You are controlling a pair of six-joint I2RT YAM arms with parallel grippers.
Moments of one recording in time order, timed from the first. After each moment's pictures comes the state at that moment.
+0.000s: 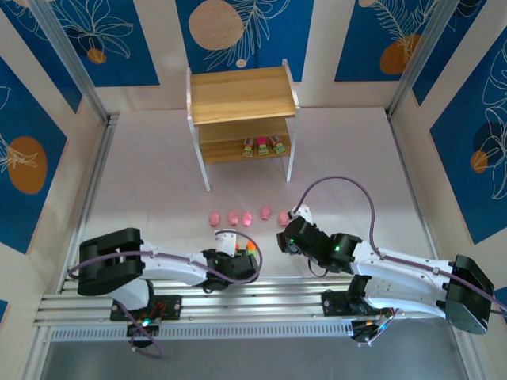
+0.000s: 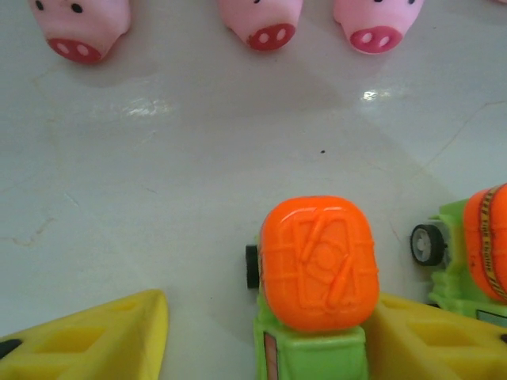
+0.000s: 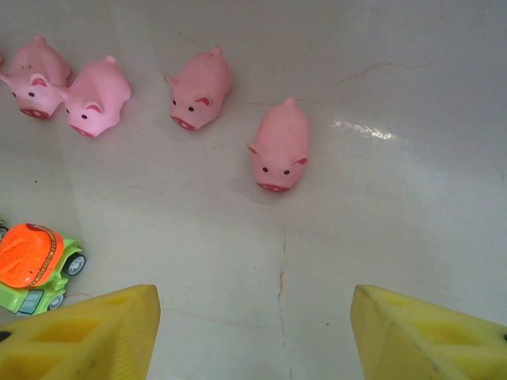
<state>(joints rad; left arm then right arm) -1.34 1.55 0.62 -0.33 -0.66 -1.20 1.03 0.97 0.51 -0.47 0.42 0.62</state>
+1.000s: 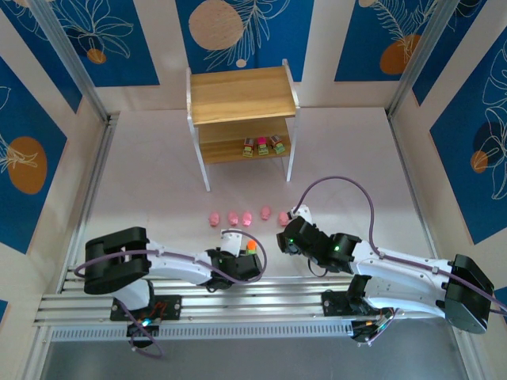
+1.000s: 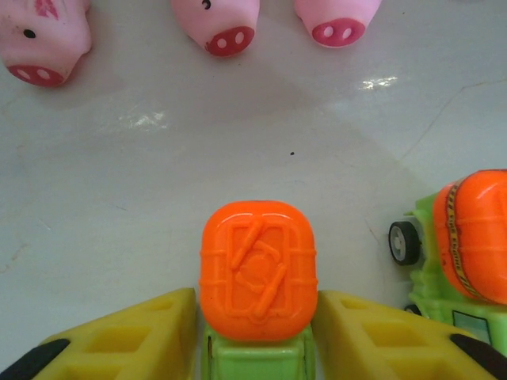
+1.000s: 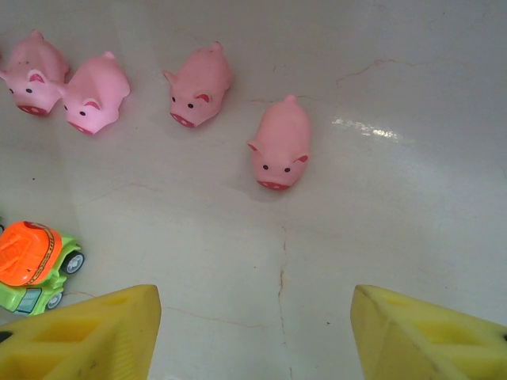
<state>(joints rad) -1.34 1.59 0.65 -0.32 -0.66 -1.10 1.03 0.97 0.51 -0.47 0.42 0.62</state>
